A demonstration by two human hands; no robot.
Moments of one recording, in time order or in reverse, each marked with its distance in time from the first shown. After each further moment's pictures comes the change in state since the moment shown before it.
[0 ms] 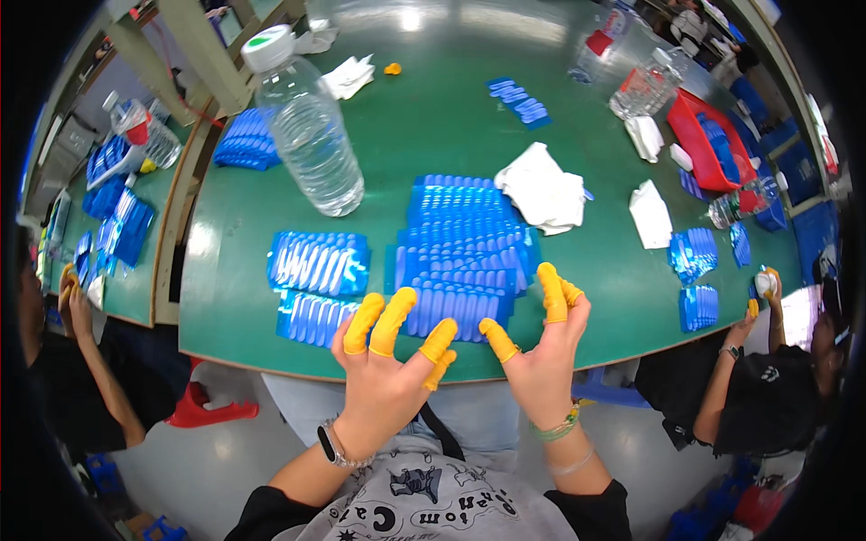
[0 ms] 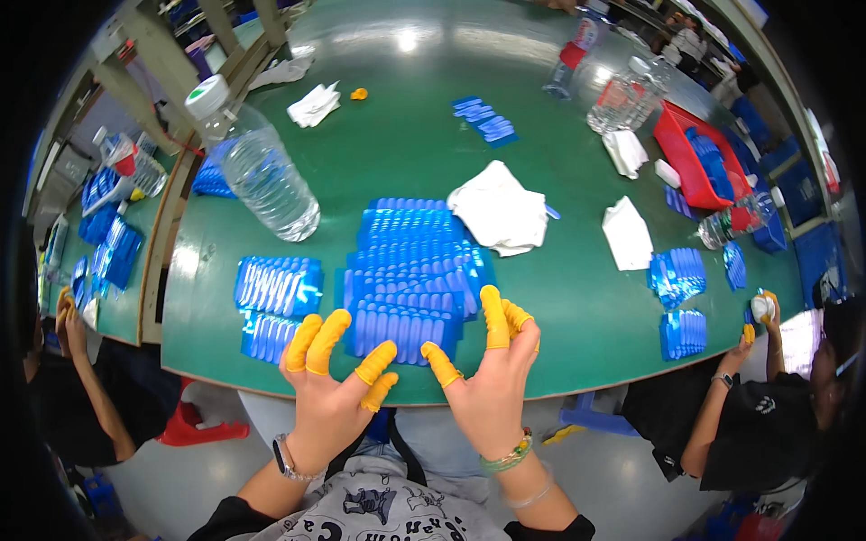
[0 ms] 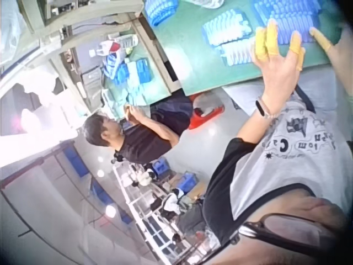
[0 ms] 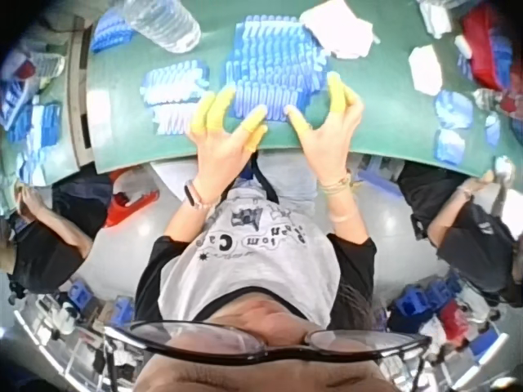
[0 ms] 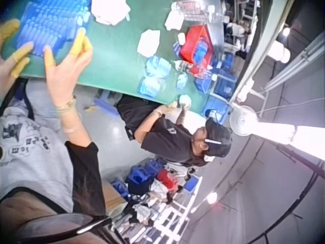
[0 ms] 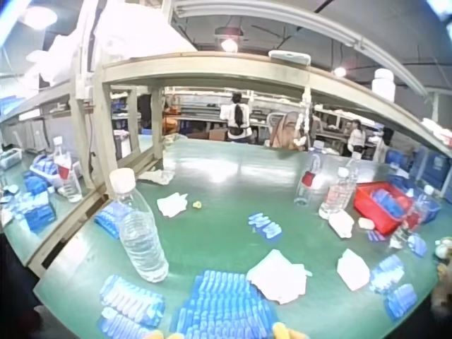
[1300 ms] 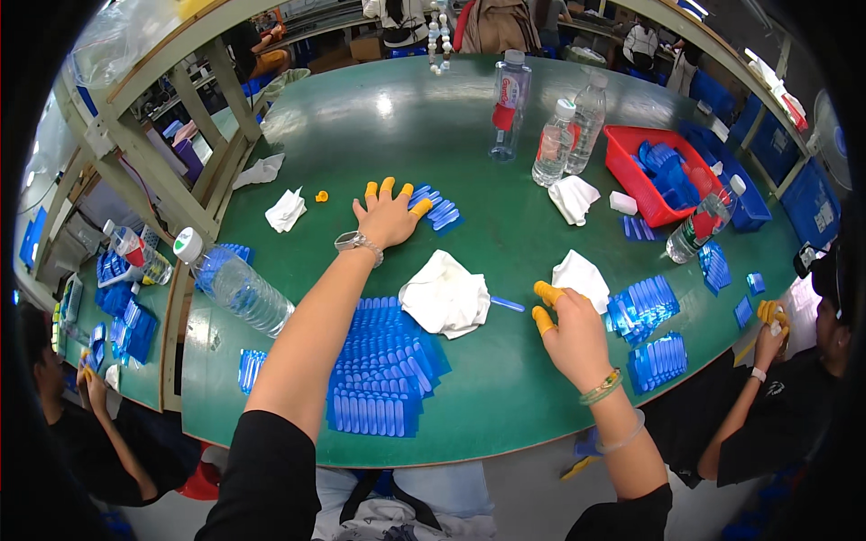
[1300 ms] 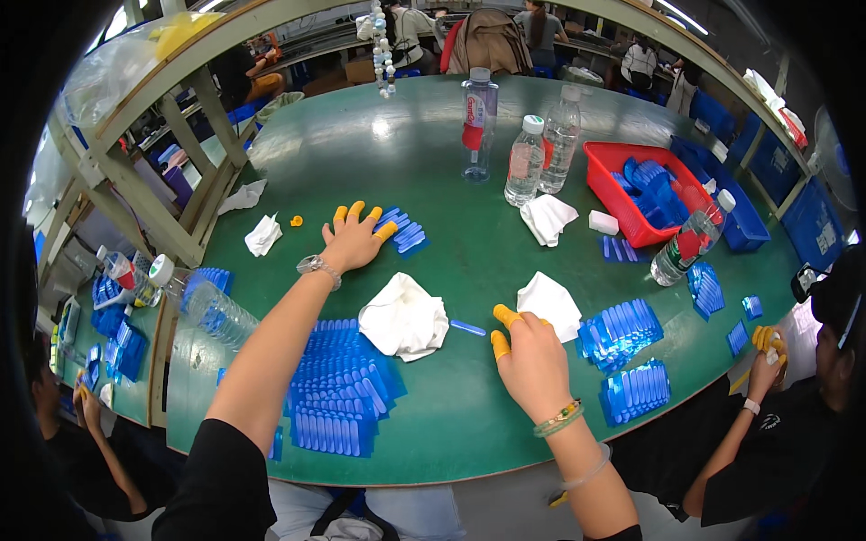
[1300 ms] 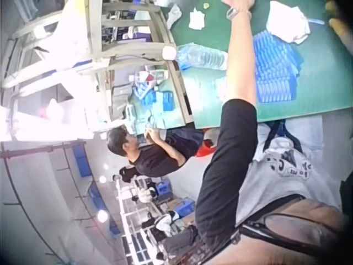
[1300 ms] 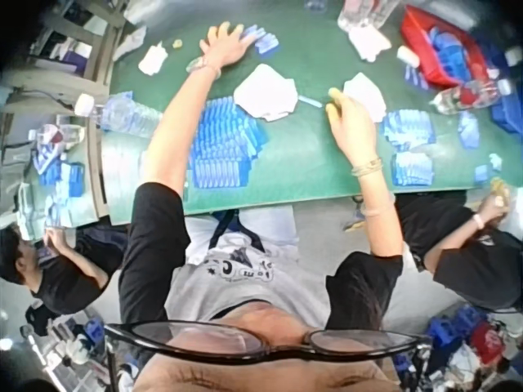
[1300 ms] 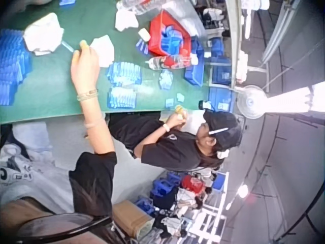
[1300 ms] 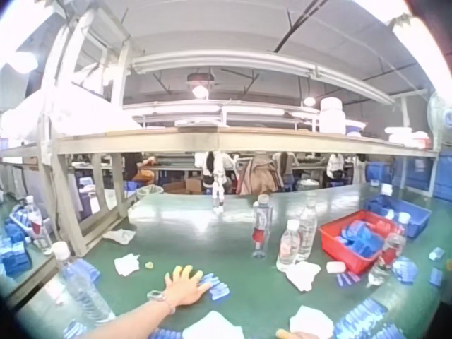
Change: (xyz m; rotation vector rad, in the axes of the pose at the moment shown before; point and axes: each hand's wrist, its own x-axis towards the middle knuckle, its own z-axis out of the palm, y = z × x) left_hand 0.313 -0.046 0.167 0.196 -0.482 -0.258; right_hand 0.124 0.141 -0.080 -0.273 -0.156 -0.060
